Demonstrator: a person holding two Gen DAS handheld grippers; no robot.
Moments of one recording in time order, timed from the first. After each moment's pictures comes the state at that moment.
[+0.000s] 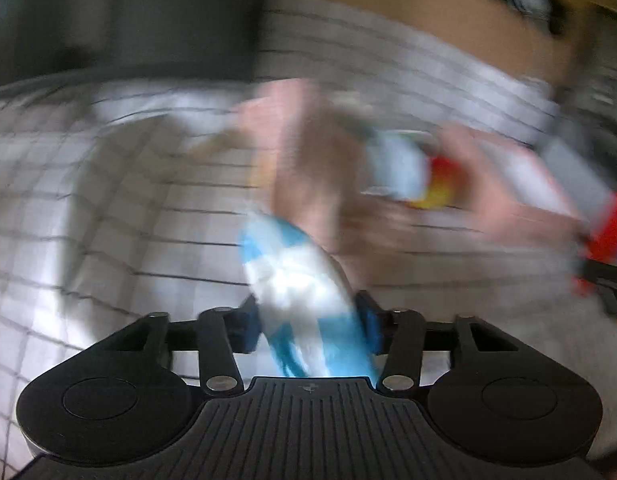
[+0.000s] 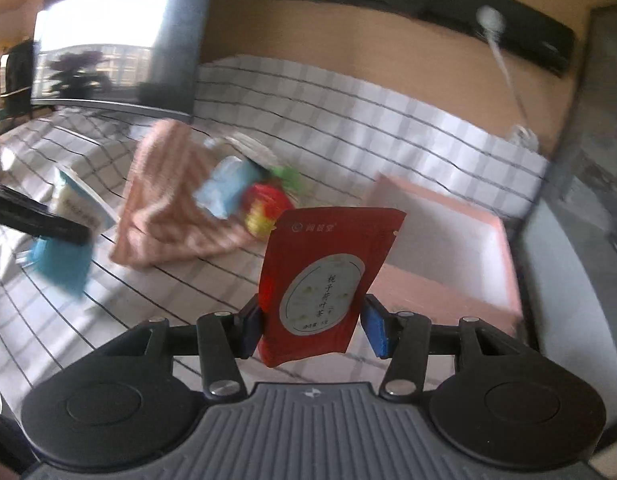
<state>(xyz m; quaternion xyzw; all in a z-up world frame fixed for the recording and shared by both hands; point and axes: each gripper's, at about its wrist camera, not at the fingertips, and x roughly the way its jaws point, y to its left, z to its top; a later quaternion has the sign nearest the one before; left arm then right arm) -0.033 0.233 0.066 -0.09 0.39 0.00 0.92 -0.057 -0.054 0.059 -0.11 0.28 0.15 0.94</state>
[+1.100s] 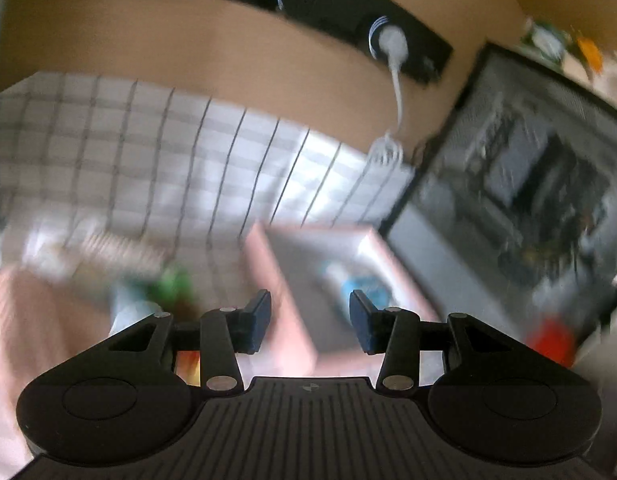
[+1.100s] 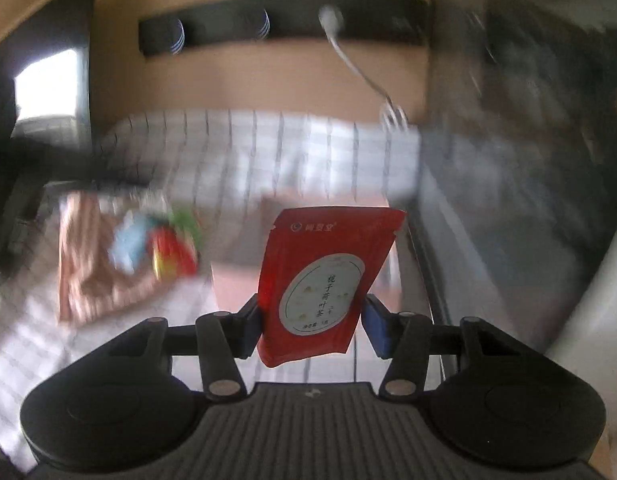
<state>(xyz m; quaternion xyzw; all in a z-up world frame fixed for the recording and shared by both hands) 0.100 0.102 0.154 -0.14 0.32 -0.22 0.91 -0.060 -0.143 0.094 0.00 0.25 0.07 0.97</state>
